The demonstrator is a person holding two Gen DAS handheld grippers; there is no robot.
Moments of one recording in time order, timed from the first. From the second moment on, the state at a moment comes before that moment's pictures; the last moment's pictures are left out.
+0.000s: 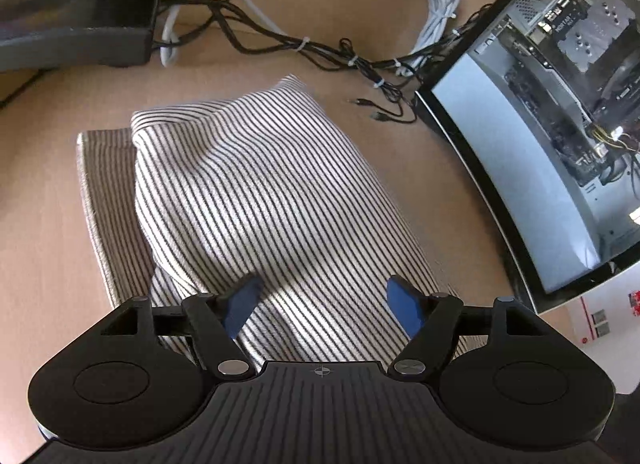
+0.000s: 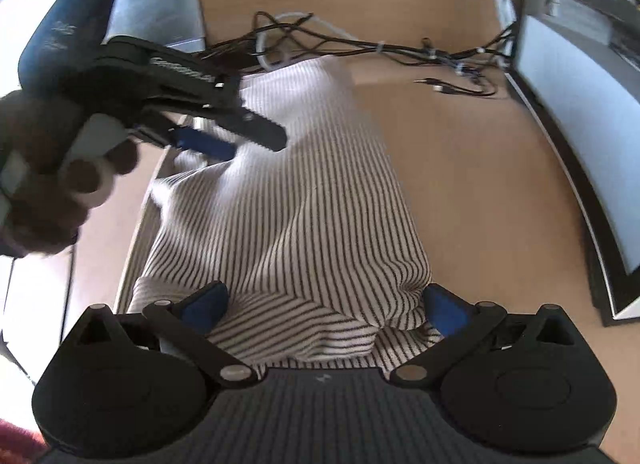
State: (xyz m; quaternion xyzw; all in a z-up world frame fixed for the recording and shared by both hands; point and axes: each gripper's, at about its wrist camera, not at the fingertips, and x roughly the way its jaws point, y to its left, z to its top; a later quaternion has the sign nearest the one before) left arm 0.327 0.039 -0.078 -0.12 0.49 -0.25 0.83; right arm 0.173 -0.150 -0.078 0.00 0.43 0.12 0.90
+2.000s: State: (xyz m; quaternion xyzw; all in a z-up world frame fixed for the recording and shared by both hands) left arm 0.185 0.078 -0.057 0.03 0.42 -0.21 0.88; right arm 0.119 -0.075 -0.069 -0.16 0.37 0.05 0.91
